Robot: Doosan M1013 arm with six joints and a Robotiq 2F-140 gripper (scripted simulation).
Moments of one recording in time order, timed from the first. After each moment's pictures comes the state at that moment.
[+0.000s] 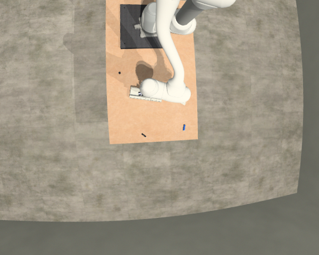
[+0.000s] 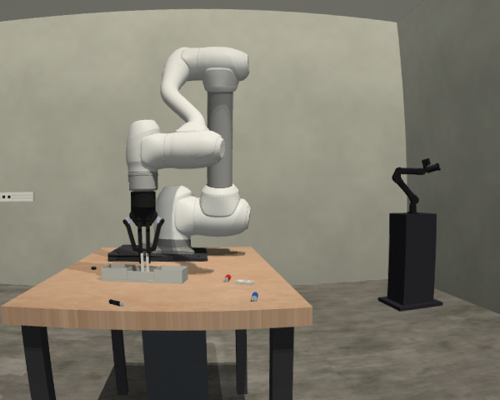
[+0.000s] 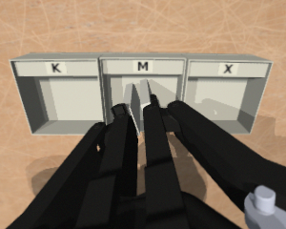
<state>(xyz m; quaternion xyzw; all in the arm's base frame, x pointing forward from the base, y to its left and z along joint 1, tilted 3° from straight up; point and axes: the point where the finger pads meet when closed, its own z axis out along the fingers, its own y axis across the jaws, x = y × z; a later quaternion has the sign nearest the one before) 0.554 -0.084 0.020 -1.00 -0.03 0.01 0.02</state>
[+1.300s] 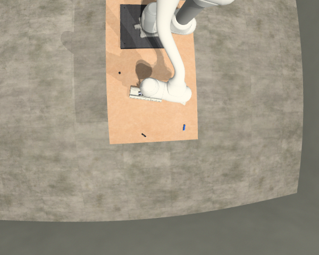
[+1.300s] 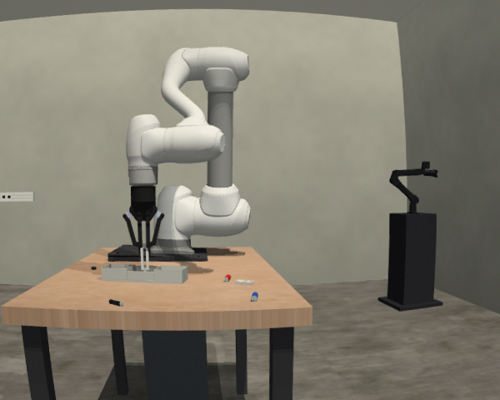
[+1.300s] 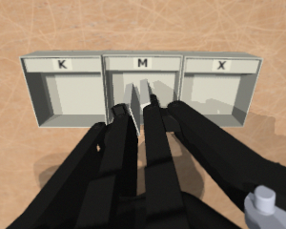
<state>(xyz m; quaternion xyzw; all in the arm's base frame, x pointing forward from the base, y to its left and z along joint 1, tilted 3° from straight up) 0.554 -0.084 0.036 -1.00 -0.03 0.01 0.02</state>
